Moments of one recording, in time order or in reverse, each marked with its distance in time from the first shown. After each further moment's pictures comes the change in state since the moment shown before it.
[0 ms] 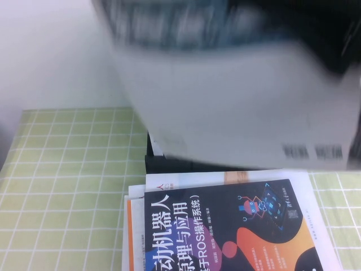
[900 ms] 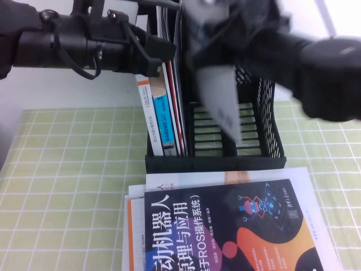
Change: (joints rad) right arm 0.002 0.608 -0.202 0.007 -0.808 0.193; left arm 0.000 0.572 -0.015 -0.188 0.202 0.232
